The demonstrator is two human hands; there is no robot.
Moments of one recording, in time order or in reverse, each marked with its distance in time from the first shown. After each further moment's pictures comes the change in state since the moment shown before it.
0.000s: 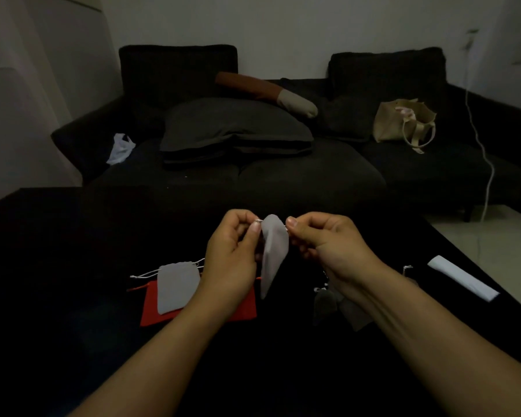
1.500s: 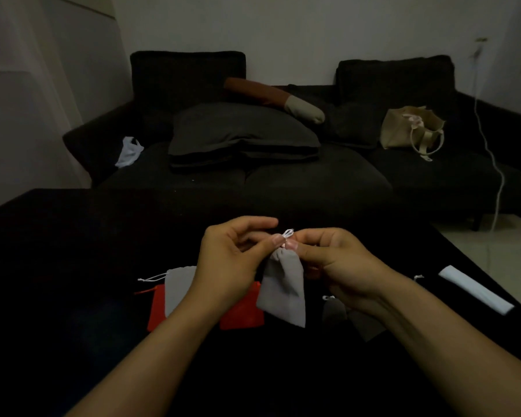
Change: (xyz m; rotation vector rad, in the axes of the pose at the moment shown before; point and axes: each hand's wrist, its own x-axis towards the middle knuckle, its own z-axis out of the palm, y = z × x) left_hand 0.001 0.013 -0.019 0.051 -0.052 0.113; right_hand -0.006 0.001 0.002 0.106 -0.295 0.119
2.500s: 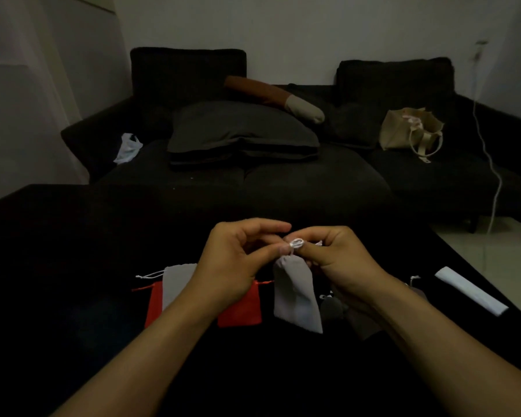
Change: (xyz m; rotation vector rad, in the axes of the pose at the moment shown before) left_hand -0.001 0.006 -0.003 0.027 -0.202 0.038; right_hand 0.004 0.005 -0.007 -0.180 0.124 -0.177
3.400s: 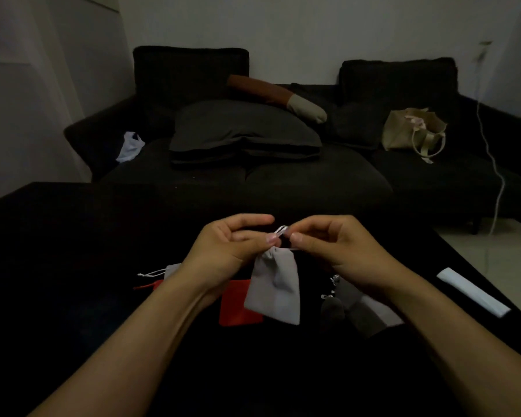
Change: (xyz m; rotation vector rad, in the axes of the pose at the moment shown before) left_hand 0.008 0.002 -0.012 -0.420 0.051 -0.416; right_hand -0.002 -0.017 -0.013 -0.147 -0.171 -0.052
